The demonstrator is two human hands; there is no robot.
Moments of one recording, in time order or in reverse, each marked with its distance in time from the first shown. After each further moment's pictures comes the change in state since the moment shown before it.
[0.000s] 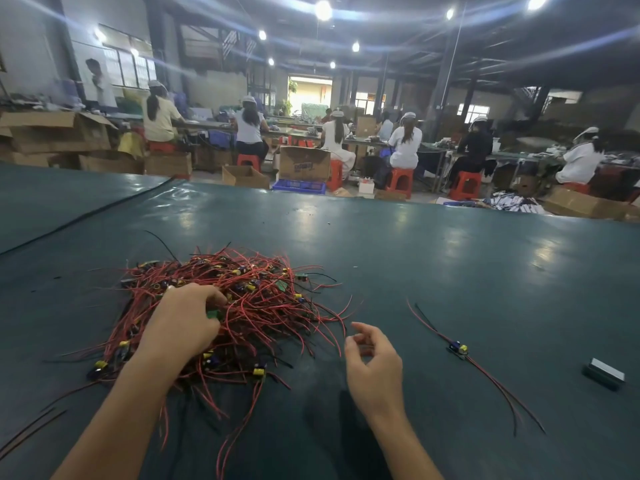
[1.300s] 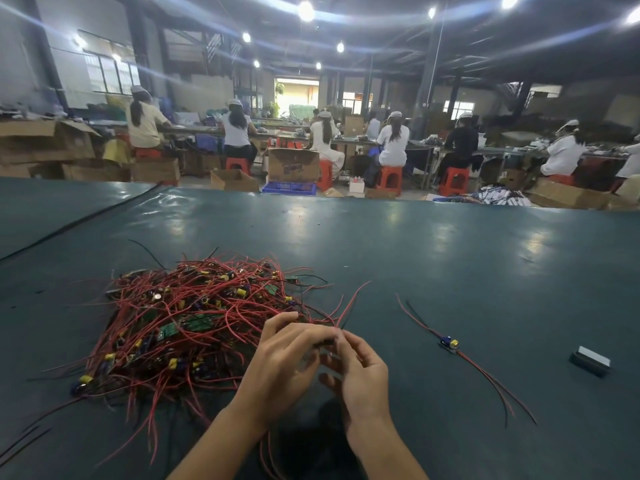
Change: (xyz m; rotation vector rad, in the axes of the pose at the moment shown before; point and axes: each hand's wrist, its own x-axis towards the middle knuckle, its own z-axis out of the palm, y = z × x) left_hand -0.041 0.057 0.095 -0.417 0.289 0.925; right_hand -0.021 -0.037 0.005 0.669 -0.022 0.434
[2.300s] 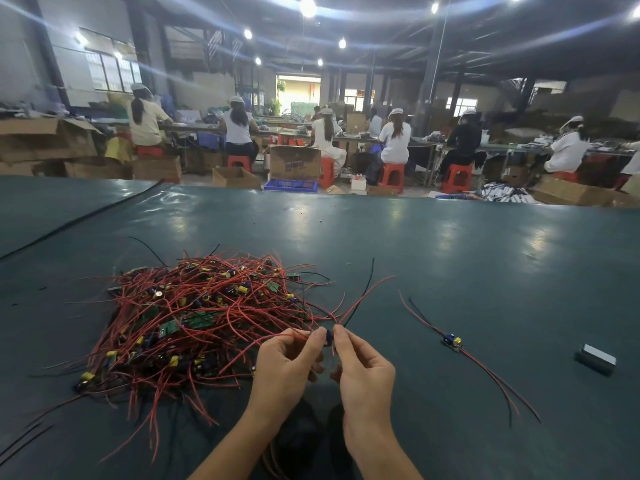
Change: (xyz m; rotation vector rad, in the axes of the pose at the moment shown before) left_hand 0.000 0.021 0.015 -0.707 0.155 -0.958; right_hand -0.004 0.003 0.004 -0.029 0.114 -0.093
